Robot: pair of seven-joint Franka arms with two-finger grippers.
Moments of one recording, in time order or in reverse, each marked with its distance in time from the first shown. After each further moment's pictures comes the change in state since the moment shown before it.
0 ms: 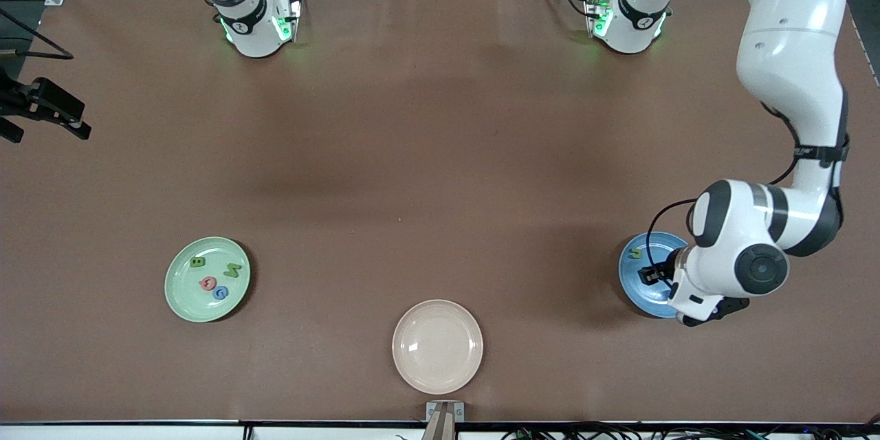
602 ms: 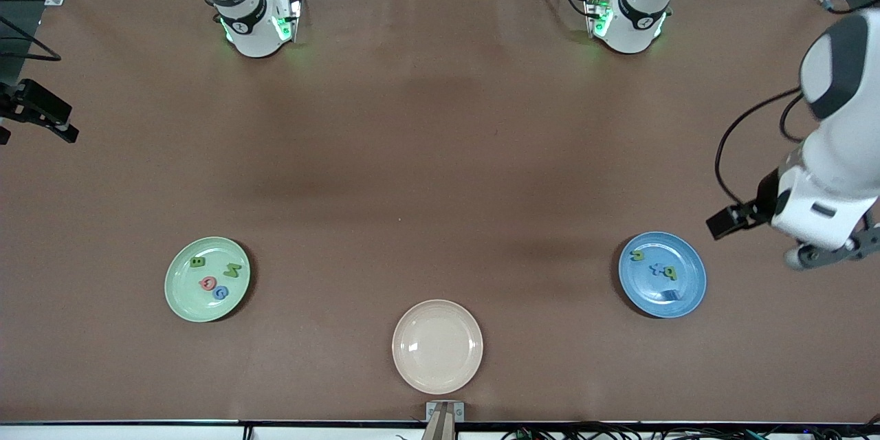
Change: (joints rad) left arm 0.005 -0.411 -0.004 0.002 -0.063 -0.224 0.060; right arm -0.018 0.002 -0.002 0.007 0.000 0.011 0.001
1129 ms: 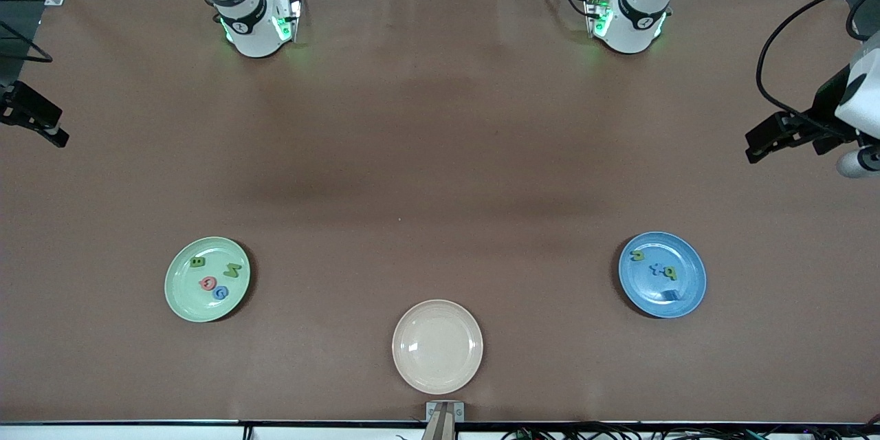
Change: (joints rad) left arm 0.043 -0.176 0.013 -0.051 -0.067 -0.146 0.242; right arm -0.006 0.000 0.000 0.005 0.001 0.039 0.000
